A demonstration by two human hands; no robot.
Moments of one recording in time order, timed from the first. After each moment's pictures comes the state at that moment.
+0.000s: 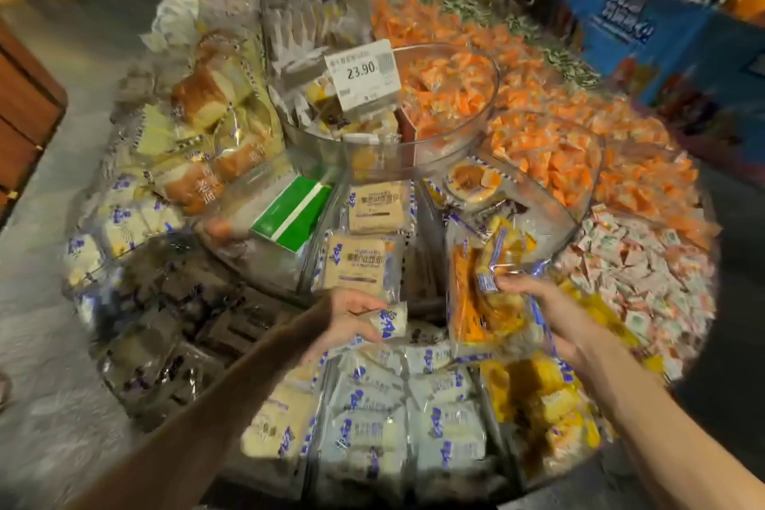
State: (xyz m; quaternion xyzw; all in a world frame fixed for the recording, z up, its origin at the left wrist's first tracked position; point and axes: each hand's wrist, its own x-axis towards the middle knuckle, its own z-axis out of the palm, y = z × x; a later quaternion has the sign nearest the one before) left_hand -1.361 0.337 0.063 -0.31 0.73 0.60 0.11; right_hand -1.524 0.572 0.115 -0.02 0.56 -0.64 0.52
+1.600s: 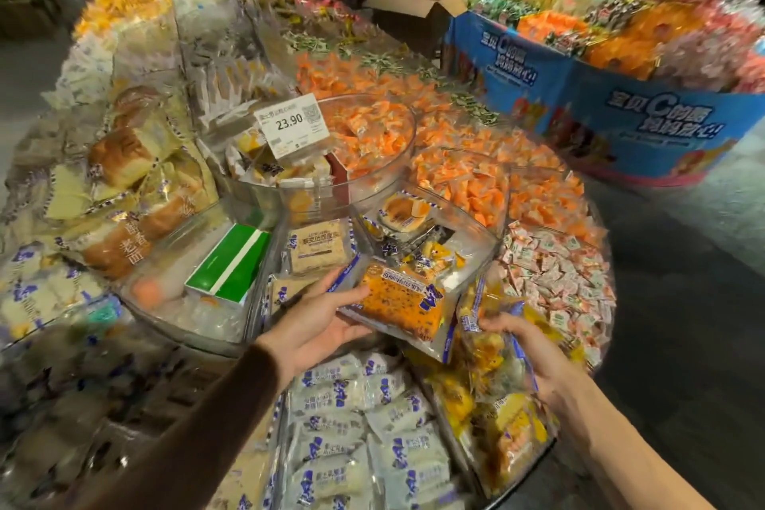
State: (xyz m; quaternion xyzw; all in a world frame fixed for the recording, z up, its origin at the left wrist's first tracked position) left_hand -1.403 0.368 0.123 -0.29 0.41 0.86 0.03; right_hand -1.506 0.626 0.111 0.08 0.56 -0.69 0.45
